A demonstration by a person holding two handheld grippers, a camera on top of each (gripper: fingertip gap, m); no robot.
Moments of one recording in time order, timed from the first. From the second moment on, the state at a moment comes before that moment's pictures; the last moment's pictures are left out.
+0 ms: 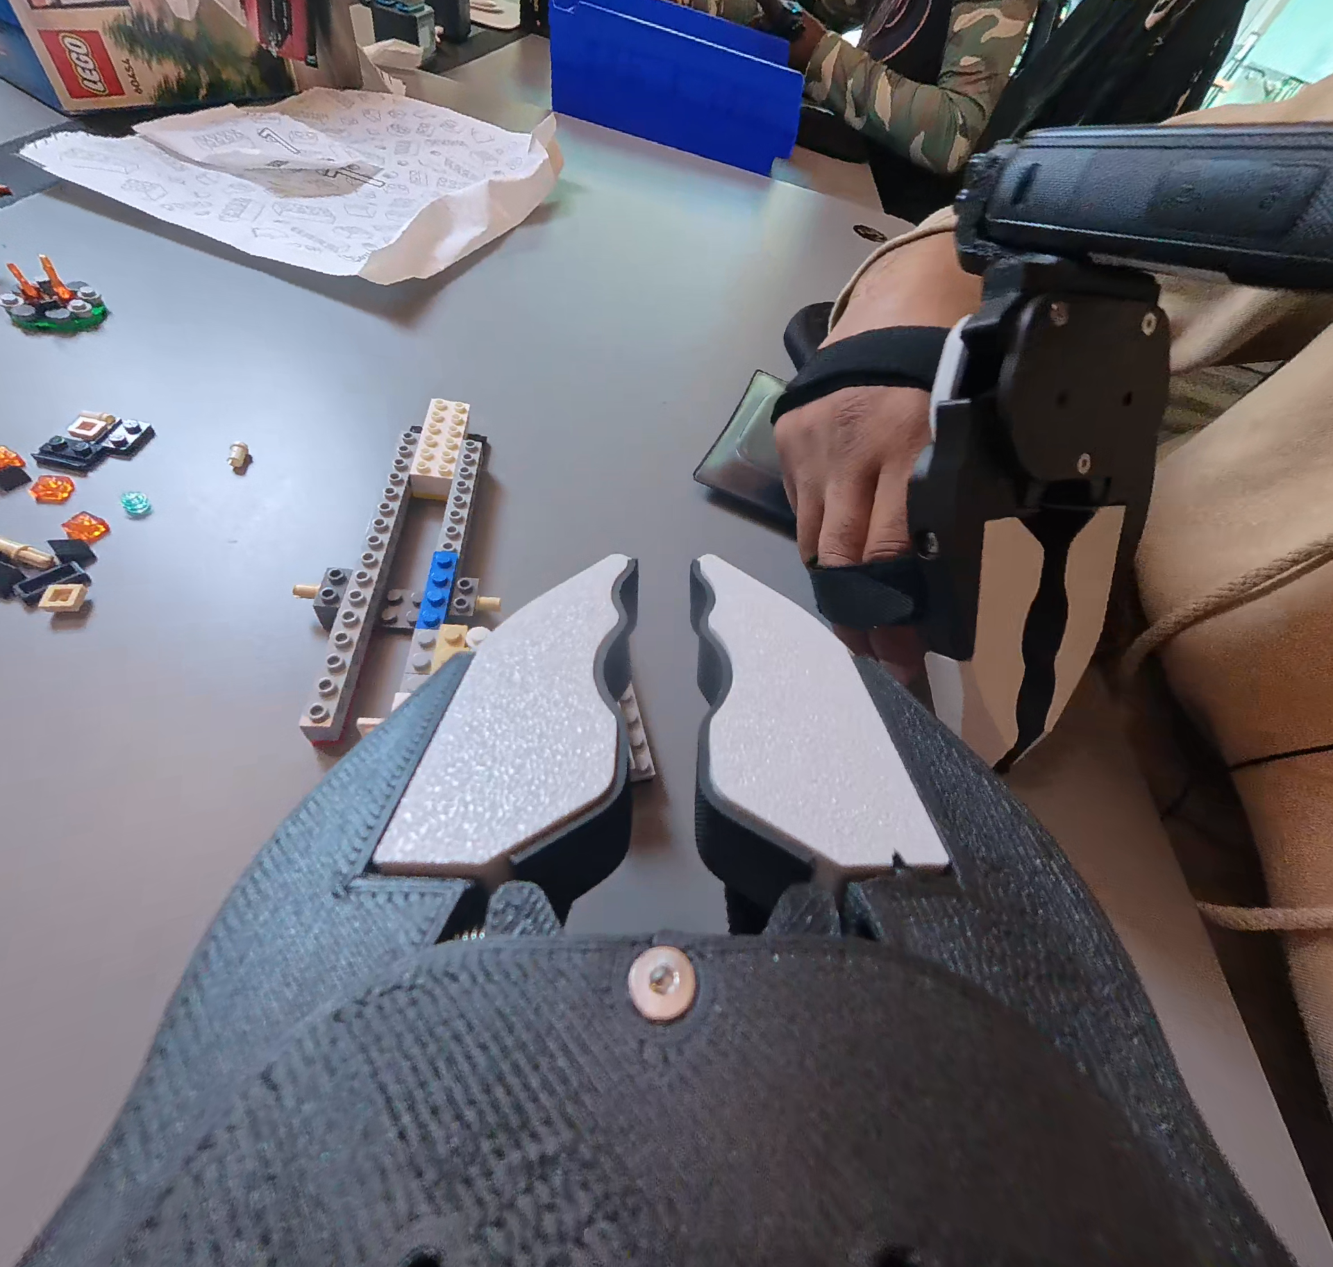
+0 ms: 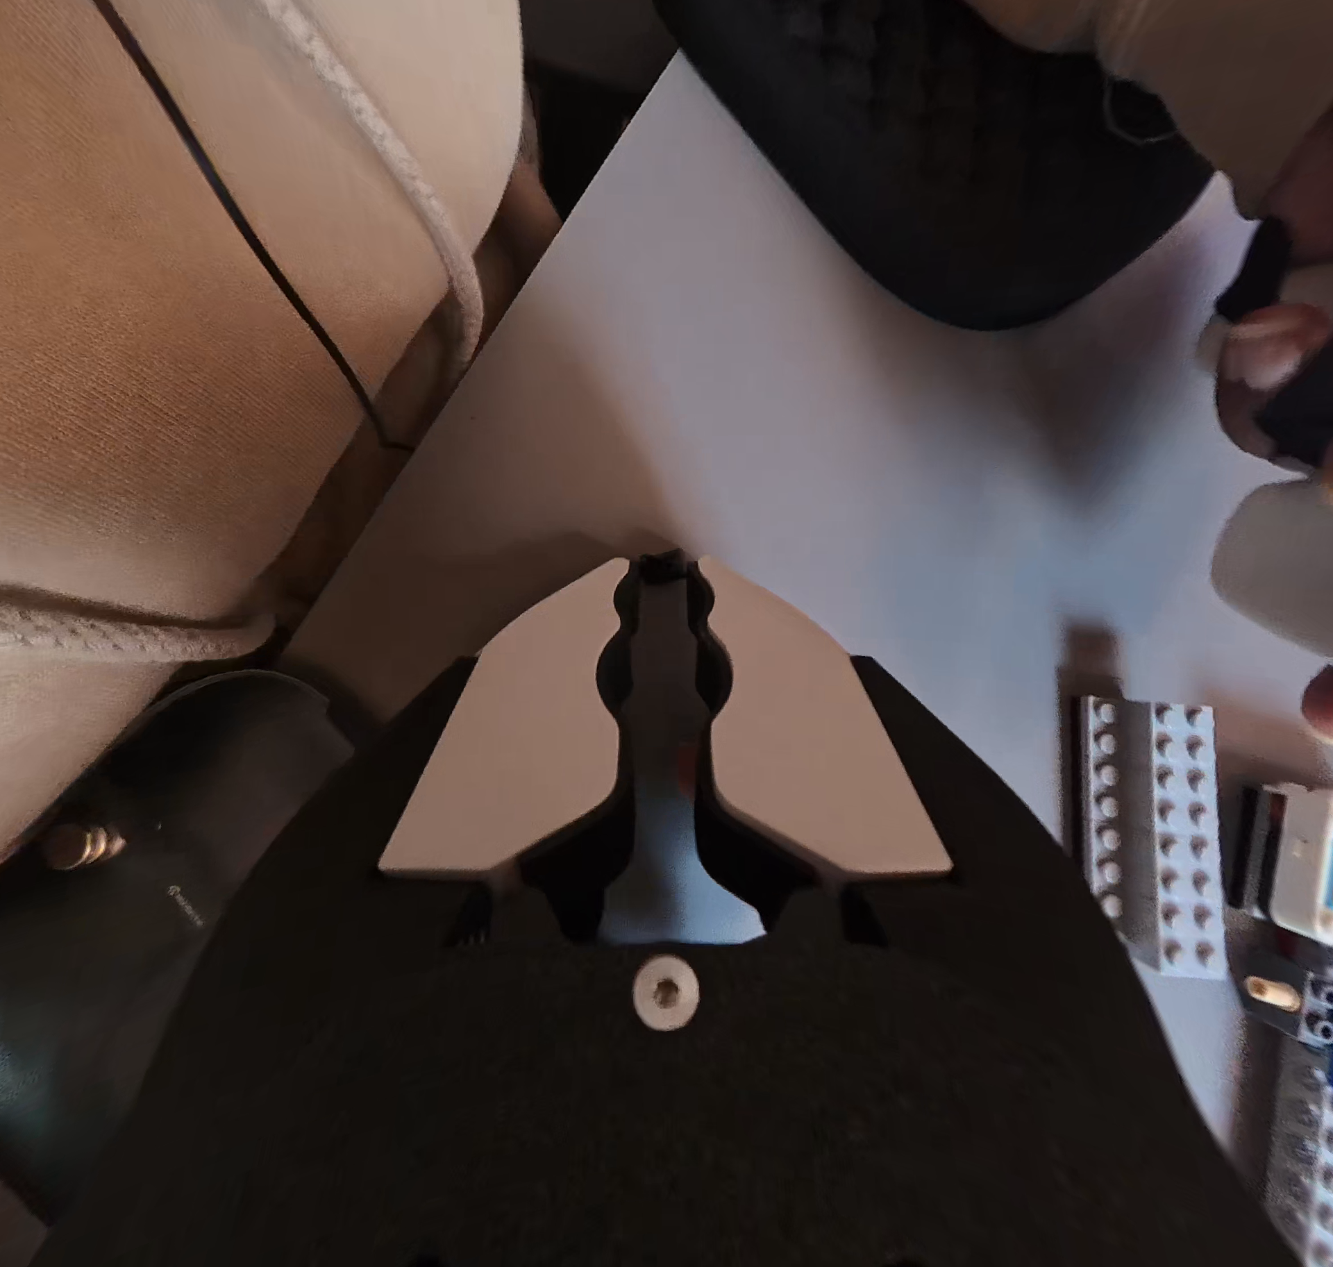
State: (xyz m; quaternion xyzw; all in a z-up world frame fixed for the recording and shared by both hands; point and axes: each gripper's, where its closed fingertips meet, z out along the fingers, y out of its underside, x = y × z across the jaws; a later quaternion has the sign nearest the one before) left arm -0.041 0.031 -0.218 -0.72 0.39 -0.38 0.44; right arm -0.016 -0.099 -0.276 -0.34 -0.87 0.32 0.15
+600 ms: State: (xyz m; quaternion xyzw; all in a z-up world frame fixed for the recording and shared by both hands) left arm -0.045 0.033 -0.173 -0.66 0.33 -0.43 0.52; right arm -0.033 0.047 -0.158 -0.49 -0.56 0.50 0.45
